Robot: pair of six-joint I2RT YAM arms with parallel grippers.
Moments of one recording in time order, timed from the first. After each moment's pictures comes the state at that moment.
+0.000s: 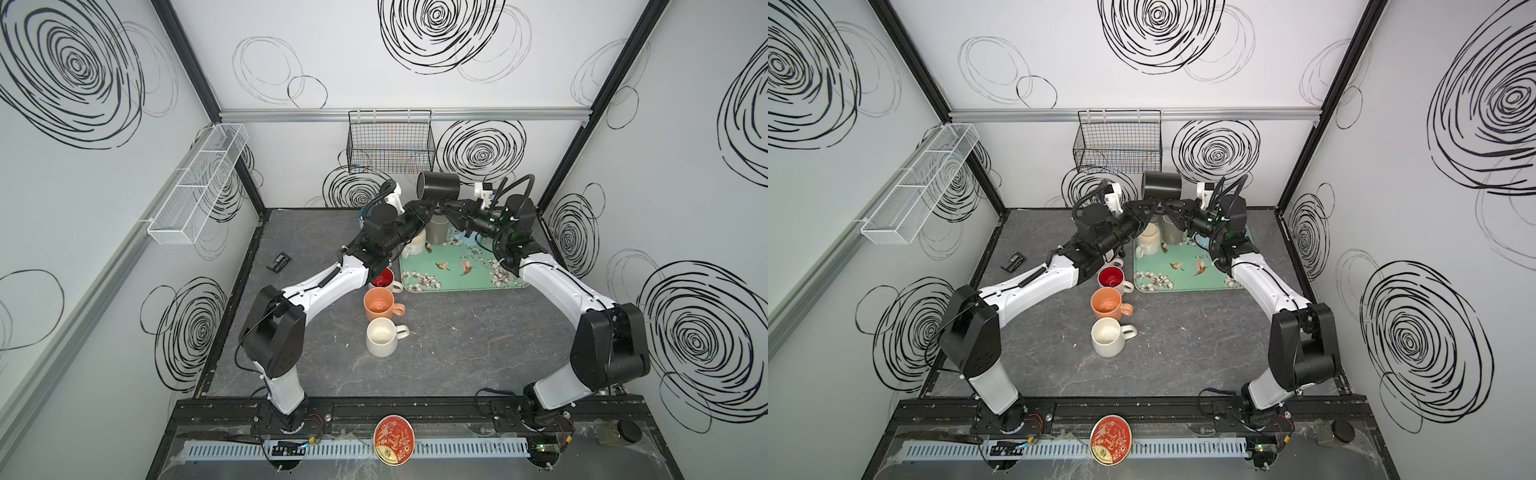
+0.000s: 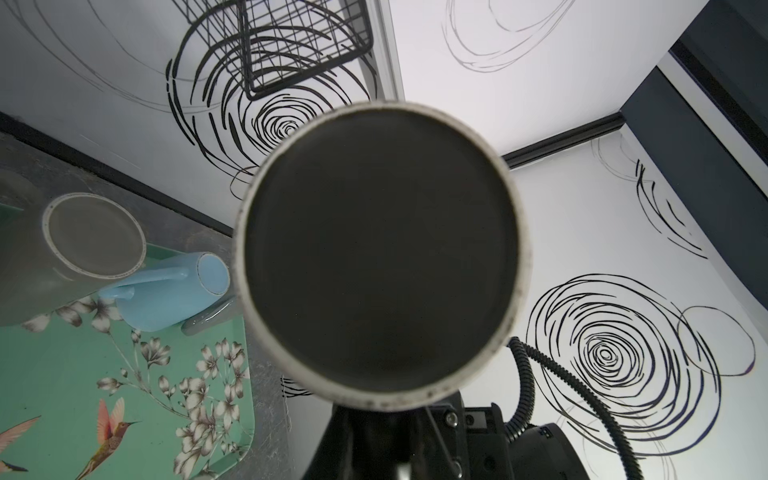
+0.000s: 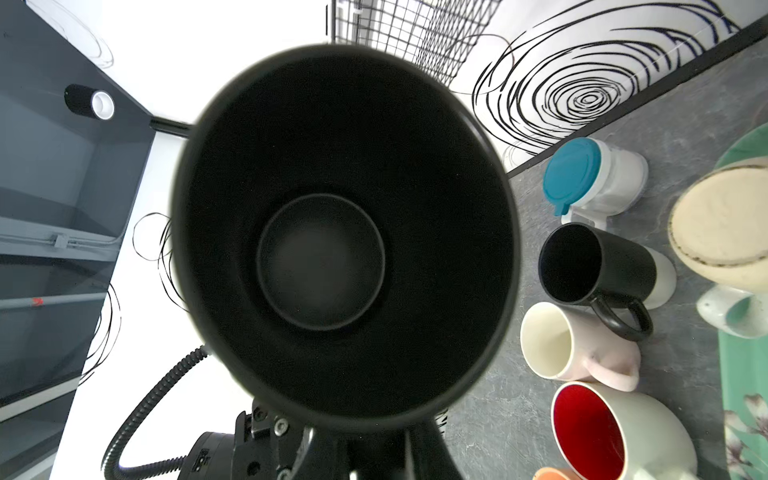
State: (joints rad) left arm -0.62 1.73 1.36 0.43 0.17 -1.22; right arm 0.27 1.57 1.21 0.38 -0.75 1.30
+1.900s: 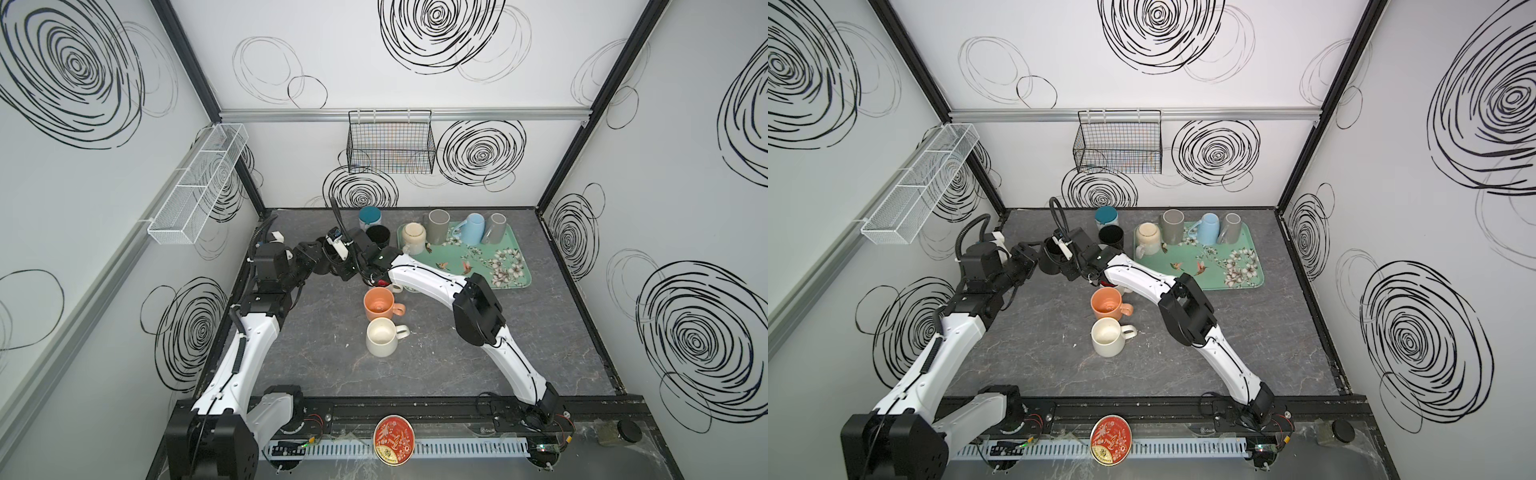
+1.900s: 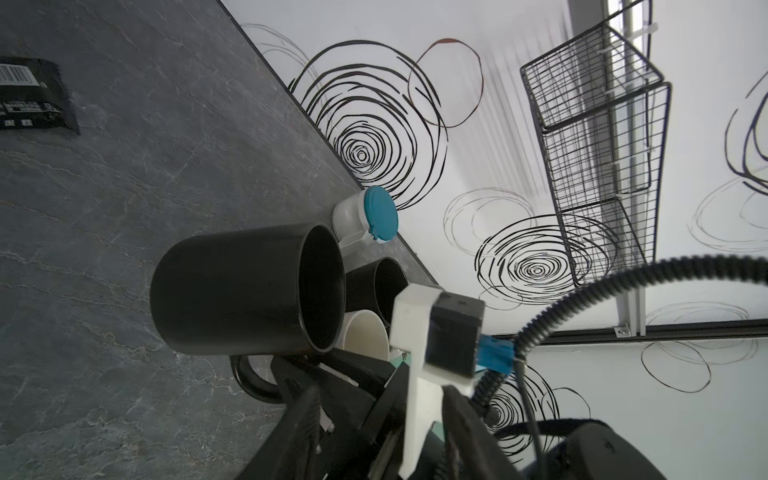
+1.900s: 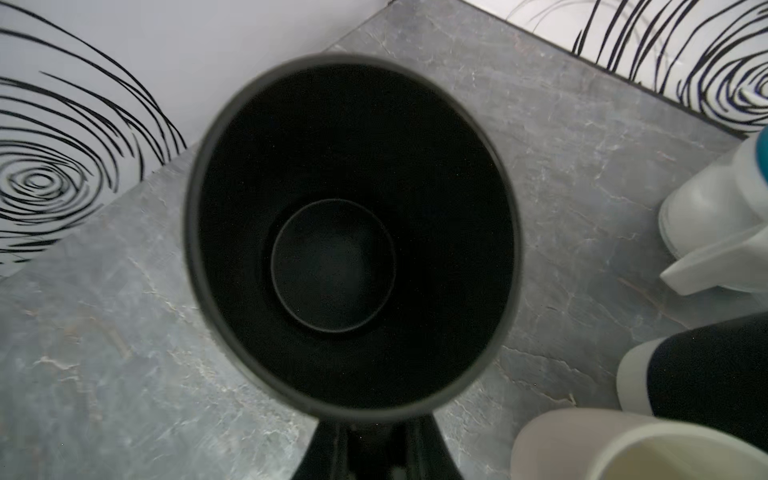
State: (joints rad) left arm 0.04 1.08 0.78 -0.11 0.27 -0.96; right arm 0.93 2.45 2.17 -0.39 -0.02 0.11
